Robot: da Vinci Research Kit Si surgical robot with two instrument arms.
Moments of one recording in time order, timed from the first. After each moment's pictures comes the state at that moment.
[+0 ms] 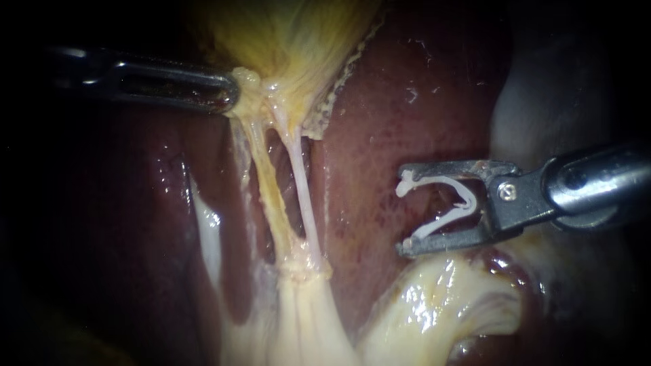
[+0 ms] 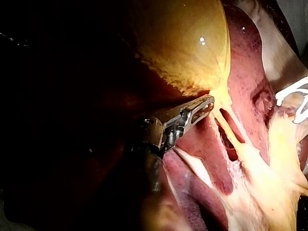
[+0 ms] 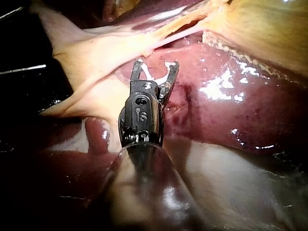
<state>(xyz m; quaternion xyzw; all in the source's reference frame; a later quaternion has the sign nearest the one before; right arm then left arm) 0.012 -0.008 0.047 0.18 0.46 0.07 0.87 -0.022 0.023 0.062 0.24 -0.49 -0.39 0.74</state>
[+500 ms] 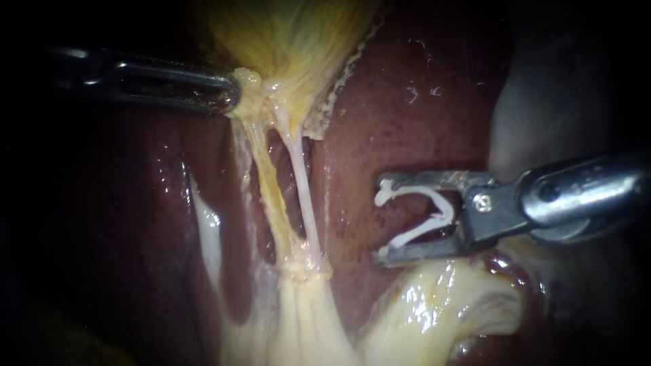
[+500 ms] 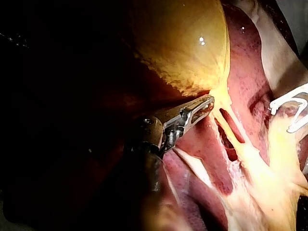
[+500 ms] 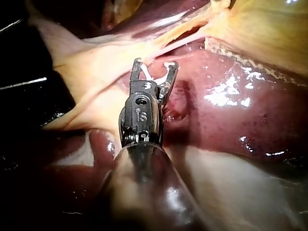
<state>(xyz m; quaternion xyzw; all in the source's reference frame) 0.015 -0.010 0.048 0.20 0.46 0.10 0.86 -0.022 0.023 0.062 0.24 -0.49 -0.39 0.74</state>
